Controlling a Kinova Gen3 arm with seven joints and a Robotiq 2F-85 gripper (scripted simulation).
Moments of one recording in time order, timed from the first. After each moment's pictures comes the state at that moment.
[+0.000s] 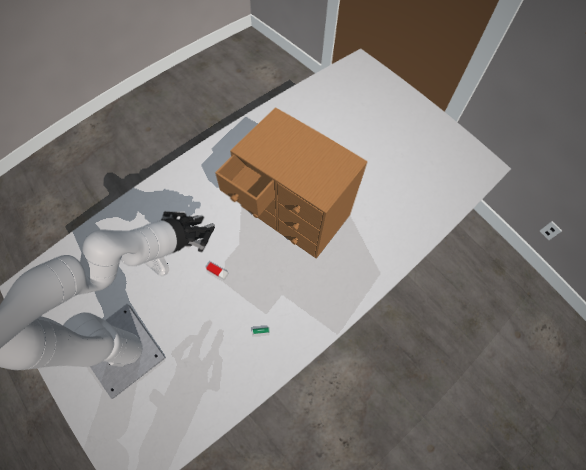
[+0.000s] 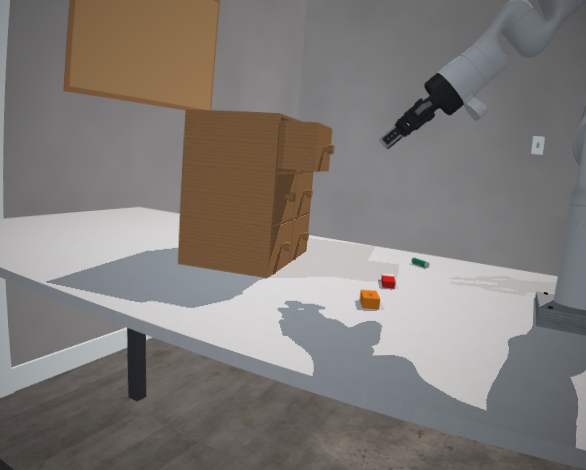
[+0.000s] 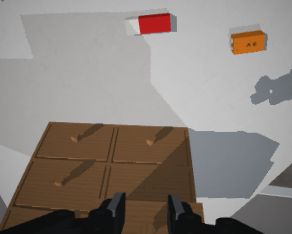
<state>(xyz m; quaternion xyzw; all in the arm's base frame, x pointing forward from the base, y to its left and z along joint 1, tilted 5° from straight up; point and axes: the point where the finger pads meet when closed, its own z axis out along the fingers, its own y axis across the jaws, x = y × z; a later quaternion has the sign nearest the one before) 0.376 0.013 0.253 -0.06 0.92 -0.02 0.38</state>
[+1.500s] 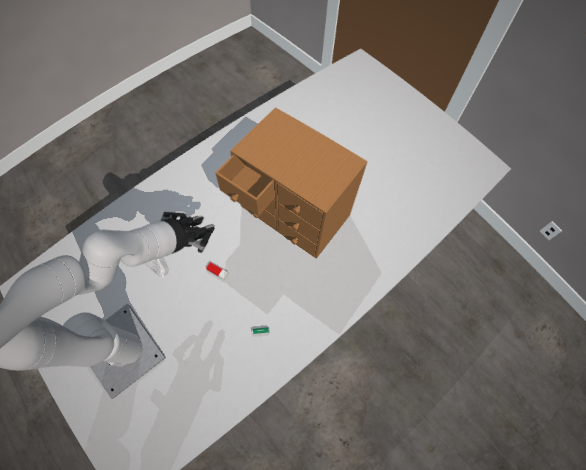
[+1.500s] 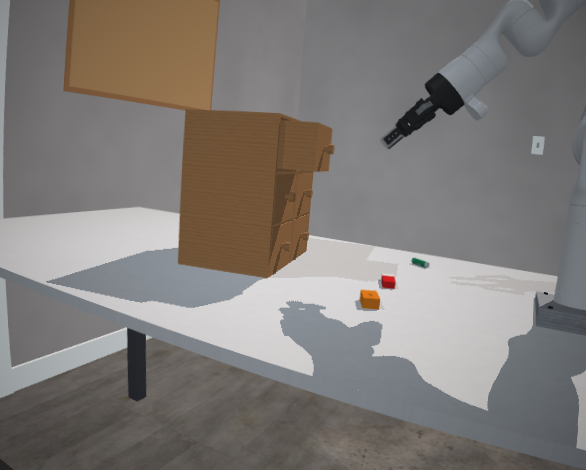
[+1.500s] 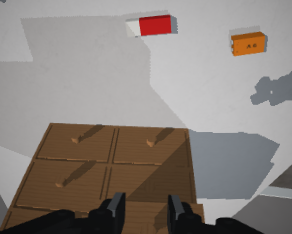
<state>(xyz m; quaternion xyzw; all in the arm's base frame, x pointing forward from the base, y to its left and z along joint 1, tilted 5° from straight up) 0.374 0.012 0.253 -0.06 0.92 -0.02 0.38</state>
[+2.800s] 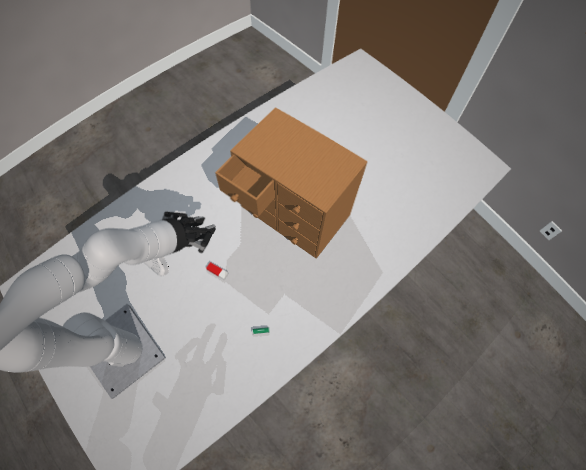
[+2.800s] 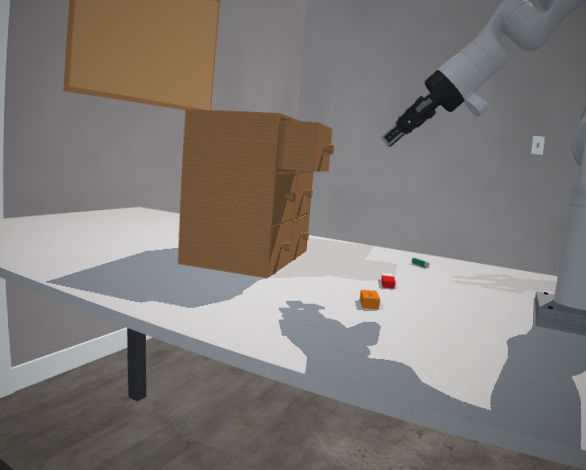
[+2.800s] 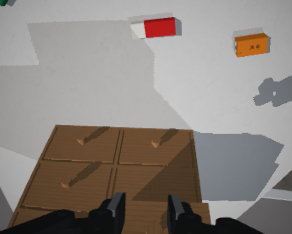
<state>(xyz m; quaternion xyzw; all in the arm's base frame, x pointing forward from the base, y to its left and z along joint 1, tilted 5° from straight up) 0.374 0.008 0.258 -0.05 0.93 -0.03 0.37</state>
